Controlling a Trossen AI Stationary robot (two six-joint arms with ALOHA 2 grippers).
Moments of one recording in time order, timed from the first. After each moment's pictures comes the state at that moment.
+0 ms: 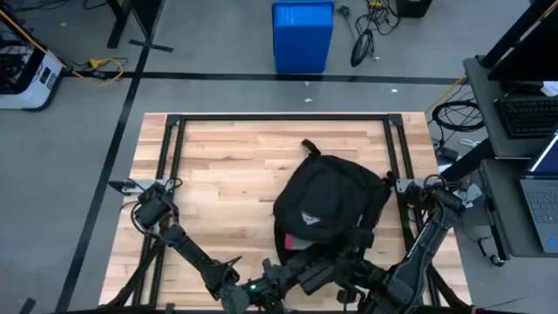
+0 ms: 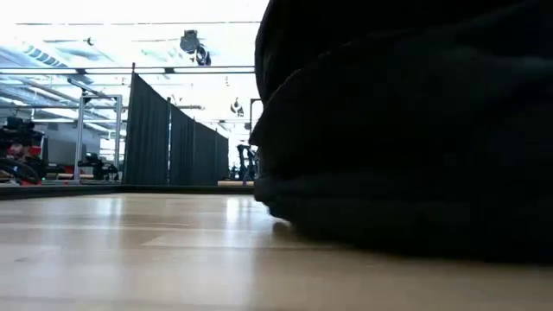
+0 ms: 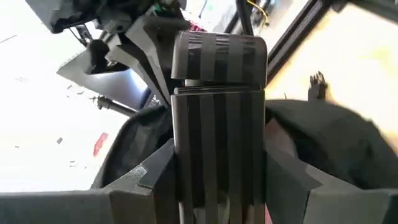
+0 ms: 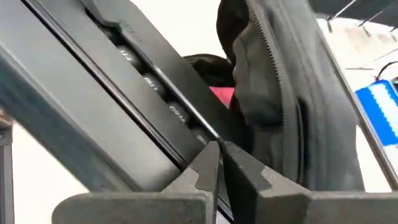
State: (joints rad) left arm -0.76 2.14 1.43 0.73 -1.07 1.09; right arm 0.91 1.96 1.94 -1.57 0.81 1.10
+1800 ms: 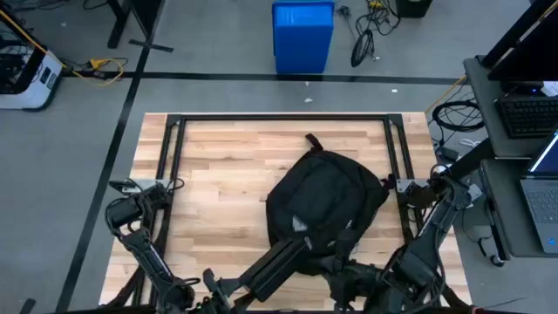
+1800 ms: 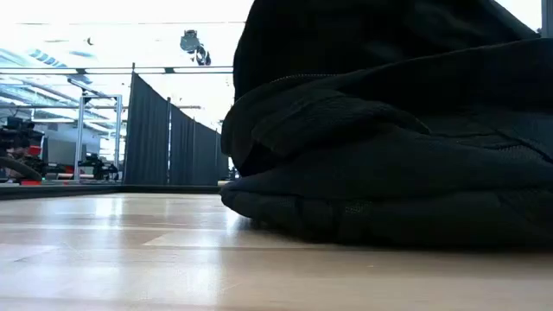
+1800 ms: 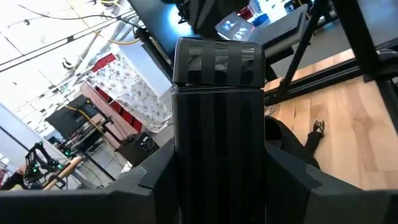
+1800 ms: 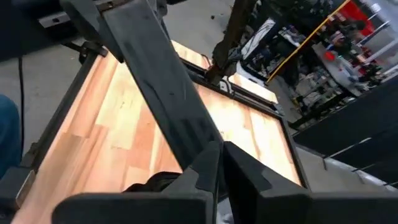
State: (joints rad) left arm -1.03 2.02 1.43 0.88 -1.53 0.87; right arm 0.87 1.84 1.94 -0.94 0.98 0.19
